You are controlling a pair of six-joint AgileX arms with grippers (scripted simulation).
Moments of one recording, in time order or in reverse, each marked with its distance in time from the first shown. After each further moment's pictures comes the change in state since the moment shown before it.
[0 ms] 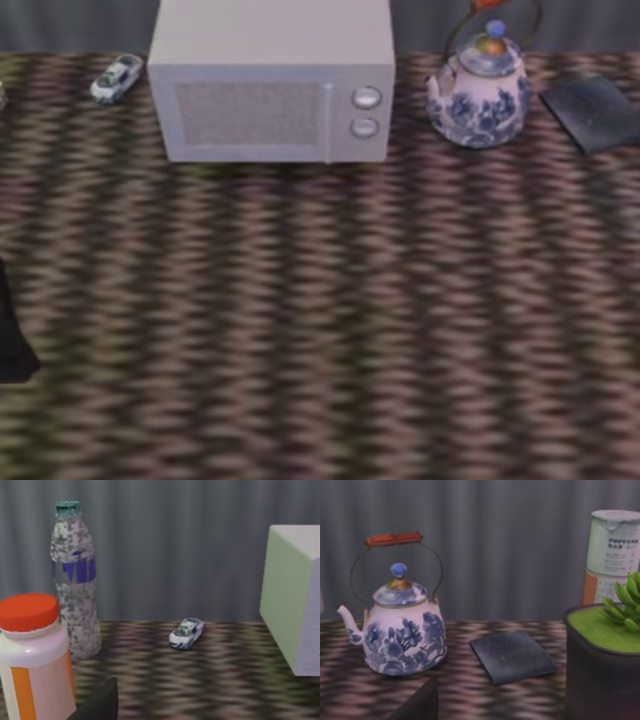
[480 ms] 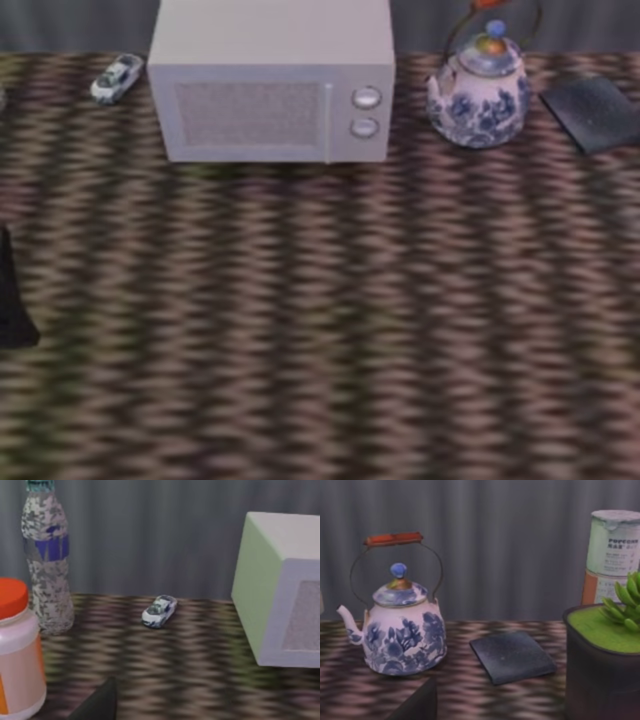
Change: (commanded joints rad) left arm -0.077 0.216 0.217 -0.121 -0.031 -0.068; right arm 0.000 0.000 0.000 0.000 0.000 0.000
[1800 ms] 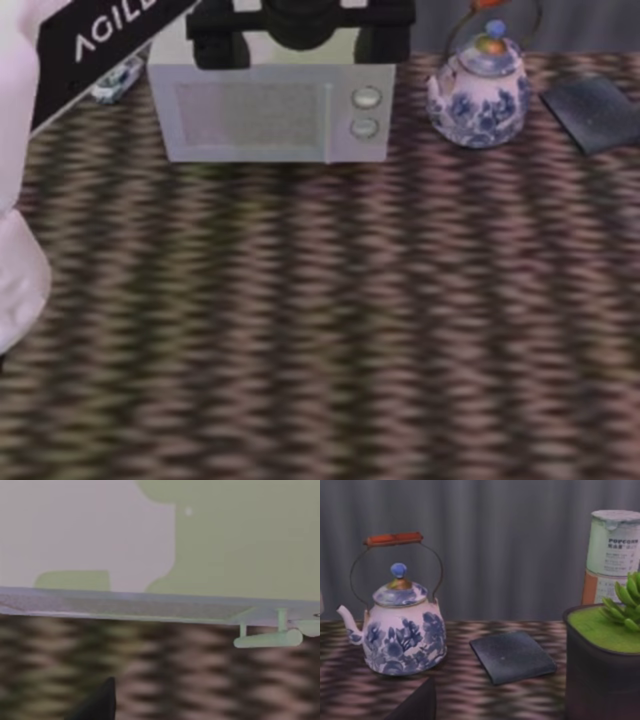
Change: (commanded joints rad) left arm -0.556 1.971 1.998 -1.026 -0.275 -0.504; right arm 0.000 0.000 0.000 0.000 0.000 0.000
